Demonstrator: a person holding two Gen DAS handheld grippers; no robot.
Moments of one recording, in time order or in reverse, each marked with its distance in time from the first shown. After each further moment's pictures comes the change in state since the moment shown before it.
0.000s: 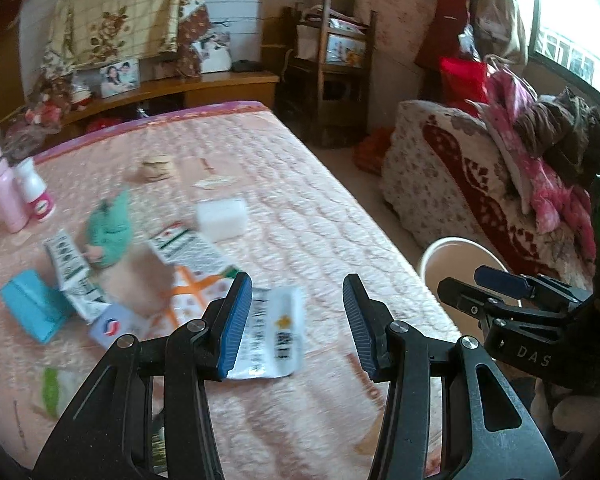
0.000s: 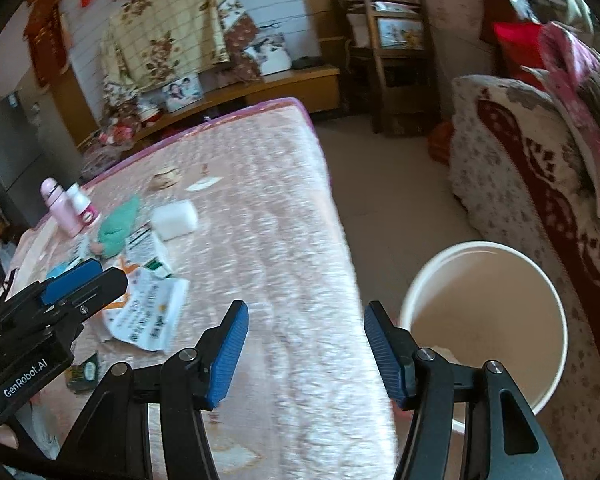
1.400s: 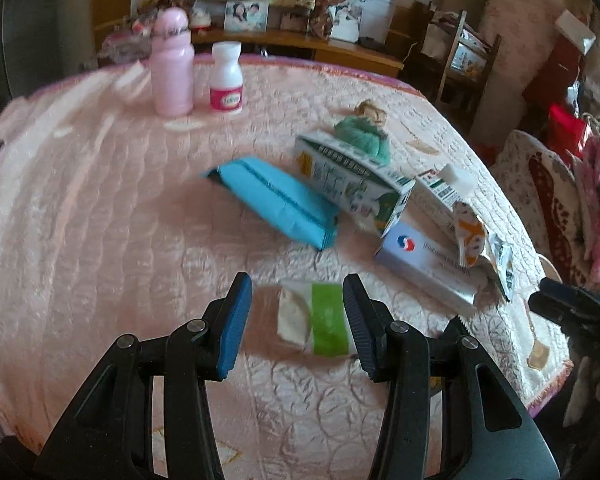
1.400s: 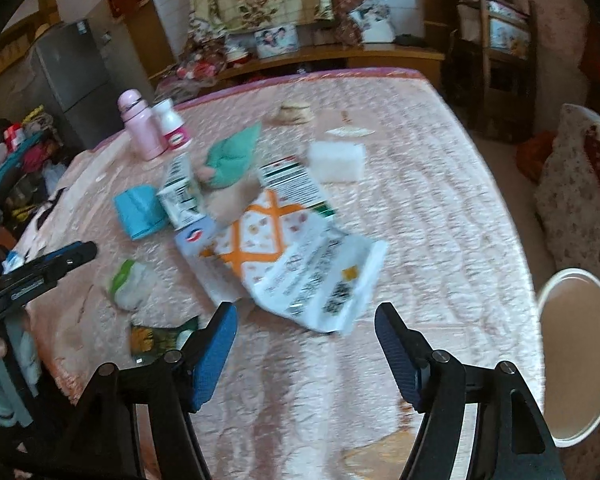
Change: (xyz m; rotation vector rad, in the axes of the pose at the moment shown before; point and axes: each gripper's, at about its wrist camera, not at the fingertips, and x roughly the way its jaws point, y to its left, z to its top) left arm -0.060 0.222 -0.077 -0.295 0.119 0.181; right arm 0.040 0.136 -0.024 -0.216 0.134 0.203
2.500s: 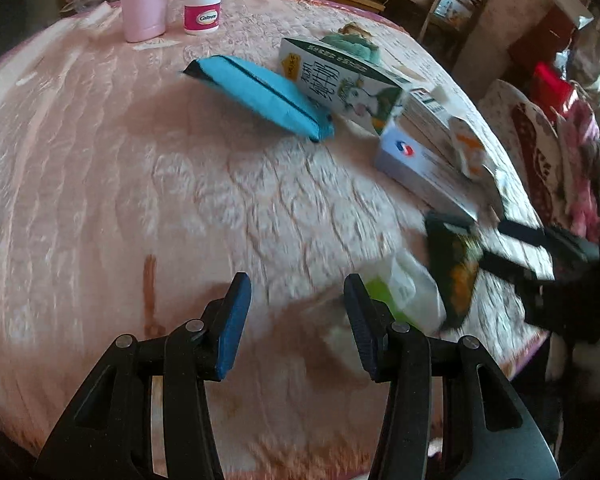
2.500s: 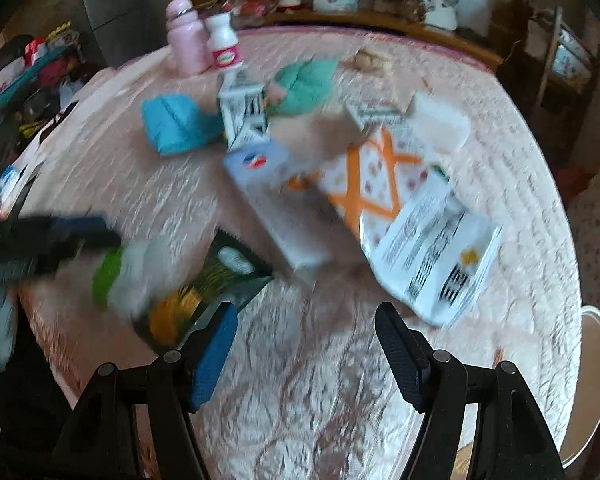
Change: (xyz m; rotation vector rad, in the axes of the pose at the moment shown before) left arm 0.015 0.011 -0.034 0.030 0.225 -0.113; right arm 0.059 0.067 -0.005 -0.207 0.151 -0.032
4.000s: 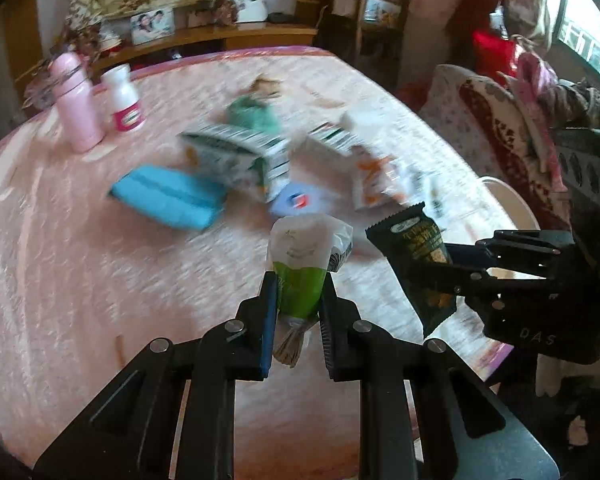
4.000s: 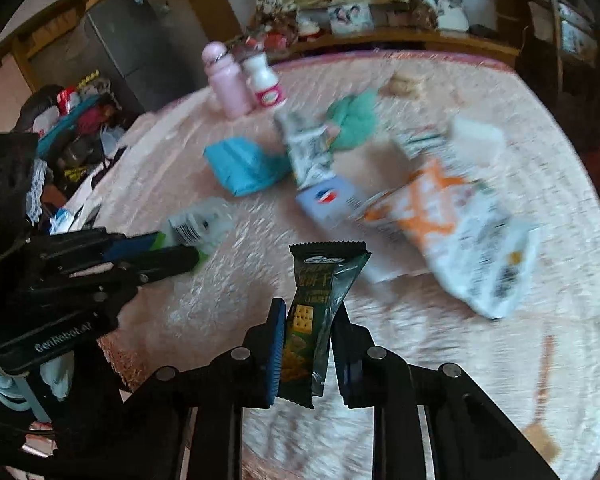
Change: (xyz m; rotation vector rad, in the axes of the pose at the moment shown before) left arm -0.027 -0.089 0.020 0.269 -0.143 -0.003; right arm -0.038 0.007 -0.007 0.093 -0.112 0.210
